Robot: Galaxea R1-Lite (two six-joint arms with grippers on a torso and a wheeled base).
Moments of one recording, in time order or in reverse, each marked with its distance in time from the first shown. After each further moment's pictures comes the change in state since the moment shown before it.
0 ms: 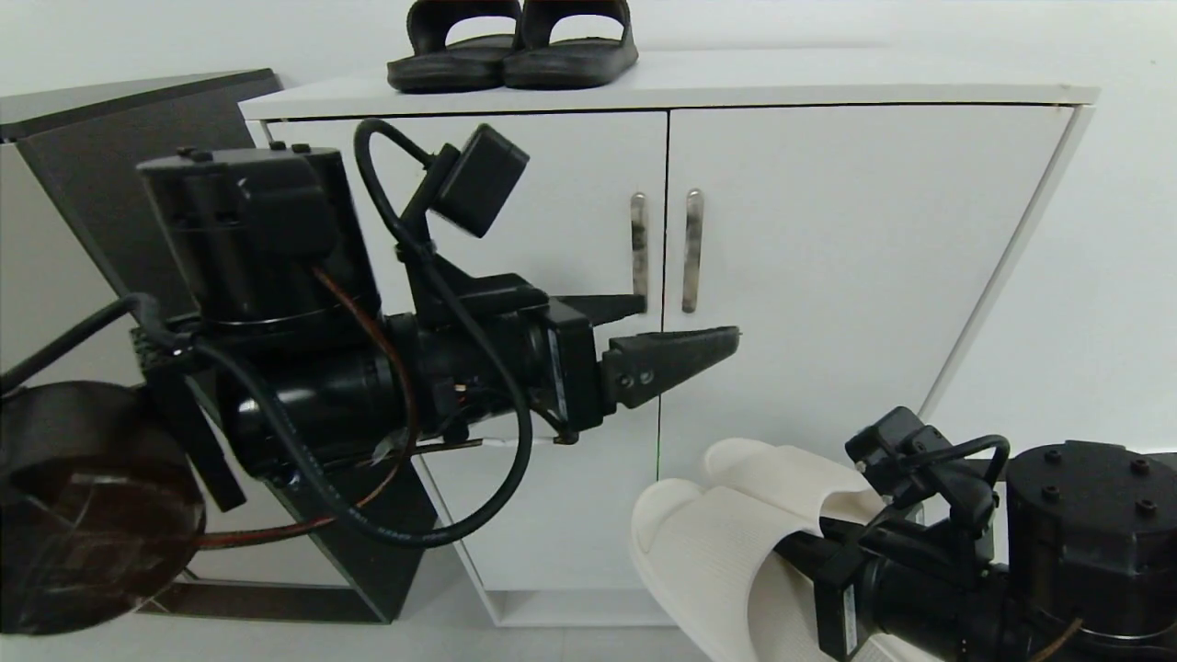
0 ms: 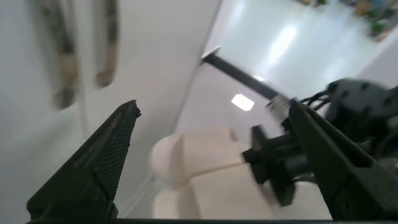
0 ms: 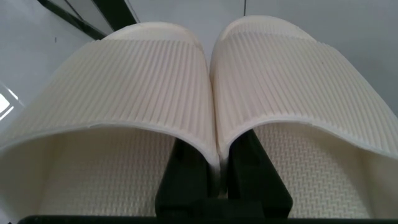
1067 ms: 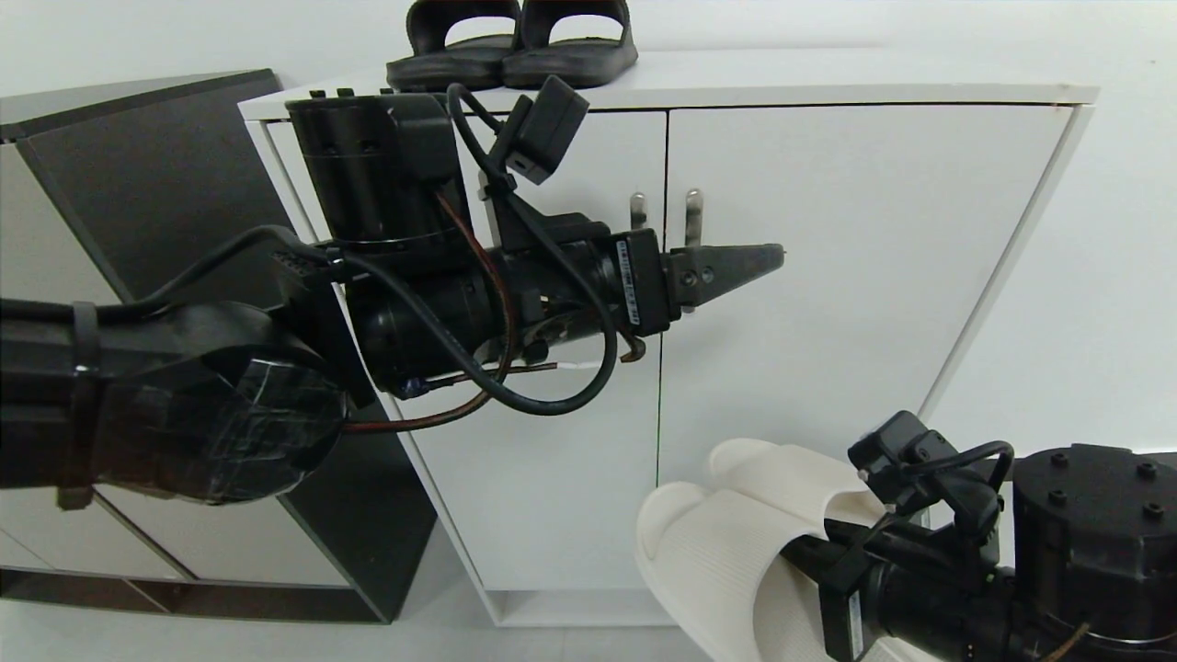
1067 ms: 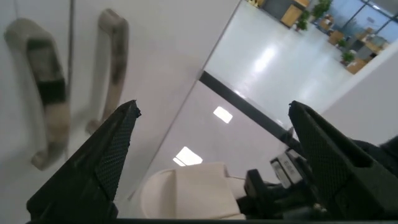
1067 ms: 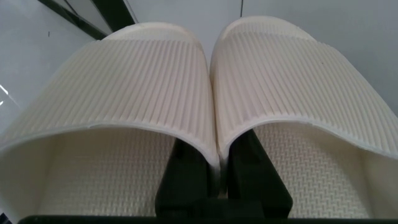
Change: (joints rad) left arm 0.002 0.150 -0.237 0.044 0.005 -0.118; right arm 0.000 -0.008 0.010 0.000 -0.004 -0.036
